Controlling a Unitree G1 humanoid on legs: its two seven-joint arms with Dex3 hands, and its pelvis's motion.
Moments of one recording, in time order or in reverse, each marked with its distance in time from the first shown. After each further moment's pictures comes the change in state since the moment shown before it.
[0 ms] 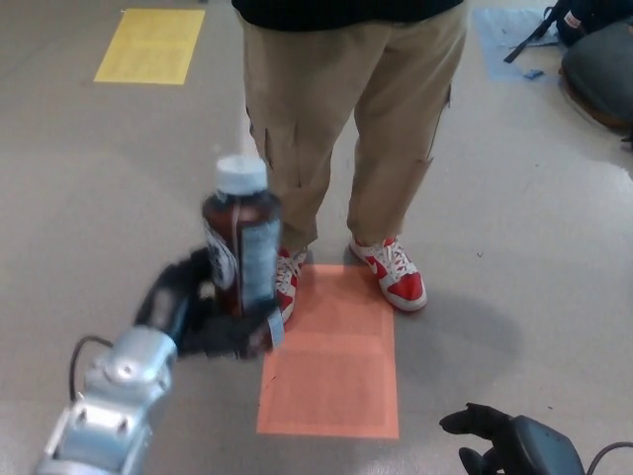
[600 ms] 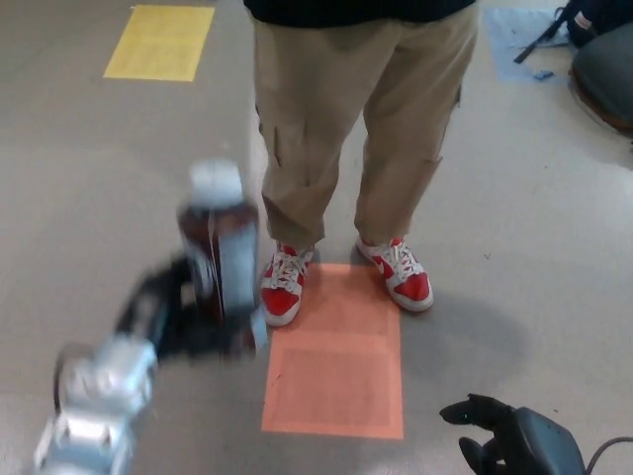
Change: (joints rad) left_arm -0.022 -0.015 0.053 0.075 0.007 -0.128 -0.032; right_arm -0.022 0.006 -0.033 0.000 0.005 -0.013 0.006
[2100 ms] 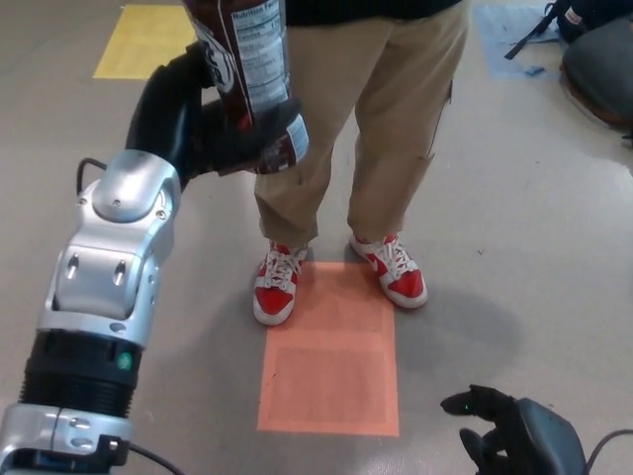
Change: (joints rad) left_arm -0.274 -0.061 0.045 -0.013 -0.029 0.140 -0.027; right_arm 0.008 -0.003 -0.017 0.001 0.007 -0.004 0.022
